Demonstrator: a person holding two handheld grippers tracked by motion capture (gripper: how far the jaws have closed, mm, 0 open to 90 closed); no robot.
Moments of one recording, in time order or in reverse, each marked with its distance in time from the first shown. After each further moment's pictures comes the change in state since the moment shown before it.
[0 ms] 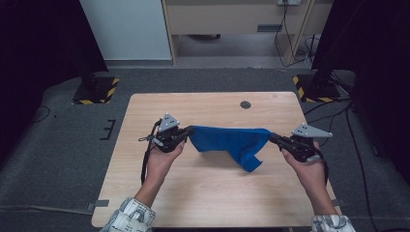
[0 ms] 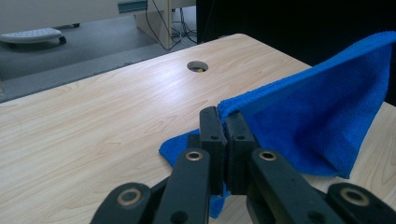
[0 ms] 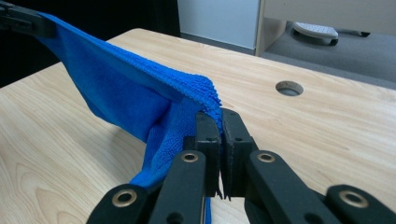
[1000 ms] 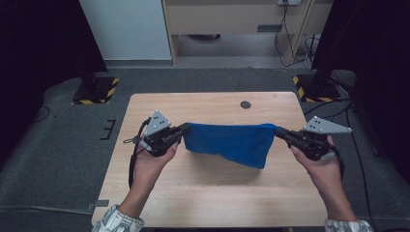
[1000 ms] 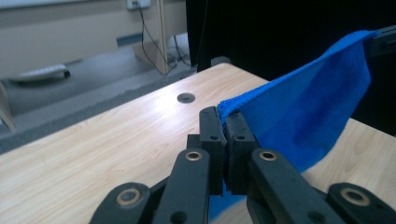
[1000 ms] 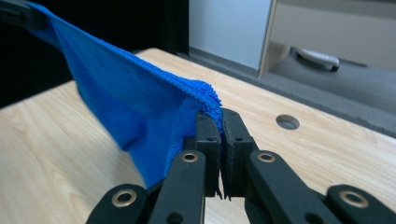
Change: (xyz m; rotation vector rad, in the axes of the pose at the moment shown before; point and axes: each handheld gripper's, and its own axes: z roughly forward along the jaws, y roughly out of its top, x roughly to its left) left arm -0.025 0.040 -0.053 -0.057 -0.010 0.059; right arm 0.019 0.045 -0.042 -0.038 0.026 -0.079
